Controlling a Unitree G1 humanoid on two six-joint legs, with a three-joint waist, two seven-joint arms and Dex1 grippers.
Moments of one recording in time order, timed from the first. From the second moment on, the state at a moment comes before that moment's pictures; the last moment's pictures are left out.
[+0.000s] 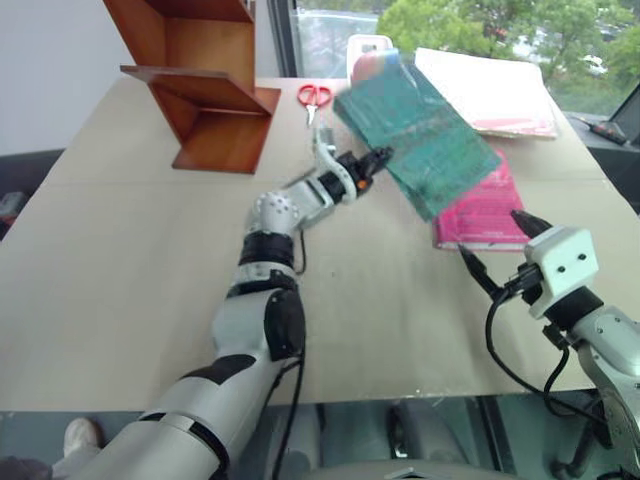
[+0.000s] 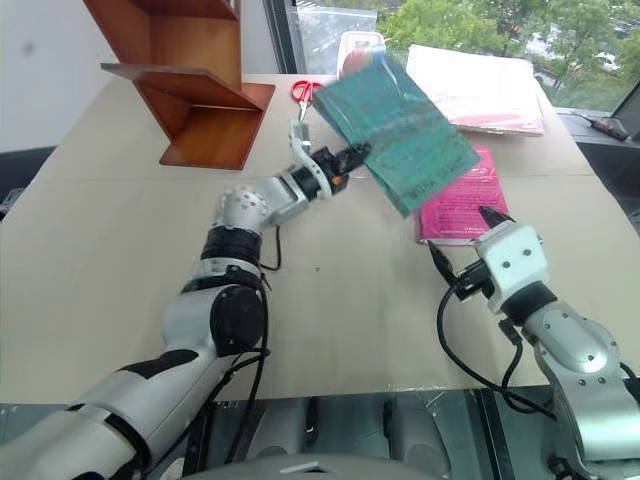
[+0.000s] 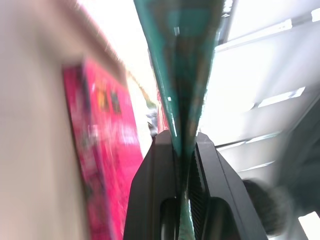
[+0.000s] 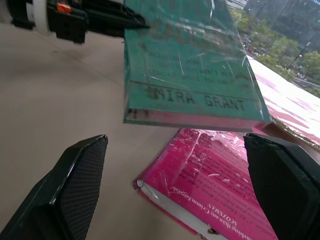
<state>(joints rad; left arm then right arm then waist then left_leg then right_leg) -1.07 0.08 0.35 0.66 -0.67 0.80 -0.54 0.07 -0.51 -0.15 -0.80 0.20 0.52 0.39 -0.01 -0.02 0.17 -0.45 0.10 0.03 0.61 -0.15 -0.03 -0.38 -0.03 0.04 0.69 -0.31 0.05</state>
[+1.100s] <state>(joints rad) -1.71 0.85 -0.60 1.29 0.81 -0.49 -0.65 -0.27 -0.42 0.03 -0.34 0.19 0.23 0.53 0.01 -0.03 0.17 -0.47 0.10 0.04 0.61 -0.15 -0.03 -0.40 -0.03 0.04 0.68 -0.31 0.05</state>
